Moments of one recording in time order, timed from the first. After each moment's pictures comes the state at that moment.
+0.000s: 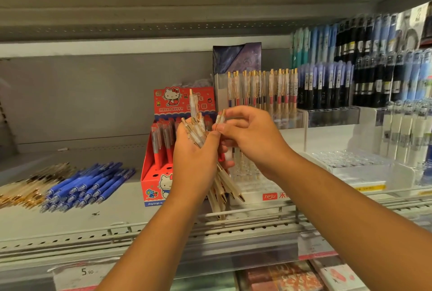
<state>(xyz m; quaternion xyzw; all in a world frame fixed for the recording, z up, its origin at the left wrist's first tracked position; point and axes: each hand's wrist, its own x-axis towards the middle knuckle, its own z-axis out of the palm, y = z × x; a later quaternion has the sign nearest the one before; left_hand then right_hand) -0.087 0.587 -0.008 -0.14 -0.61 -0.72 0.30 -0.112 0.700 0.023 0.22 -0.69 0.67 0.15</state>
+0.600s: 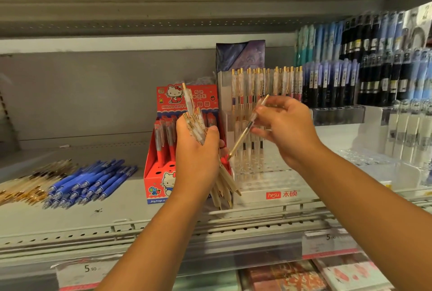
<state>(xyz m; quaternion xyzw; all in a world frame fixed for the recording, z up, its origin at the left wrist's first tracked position) -0.096 0.583 -0.011 -0.14 -0.63 -0.67 0.36 -0.131 0.736 0.028 0.14 -0.59 0.76 0.21</state>
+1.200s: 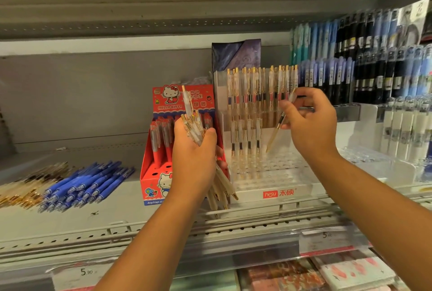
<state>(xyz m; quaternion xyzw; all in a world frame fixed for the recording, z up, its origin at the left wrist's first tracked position) -0.091 0.584 -0.011 -0.14 -0.66 -0.65 0.35 -0.156 0.784 0.007 0.14 -0.65 0.59 0.46</state>
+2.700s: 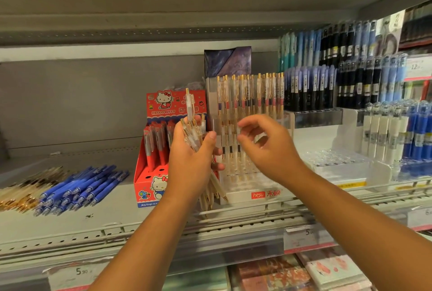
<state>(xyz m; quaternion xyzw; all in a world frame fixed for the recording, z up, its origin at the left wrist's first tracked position) -0.083 0.592 -0.009 -0.18 -0.64 -0.68 0.31 -0.117 0.753 -0.004 0.30 -0.76 0.44 0.38</state>
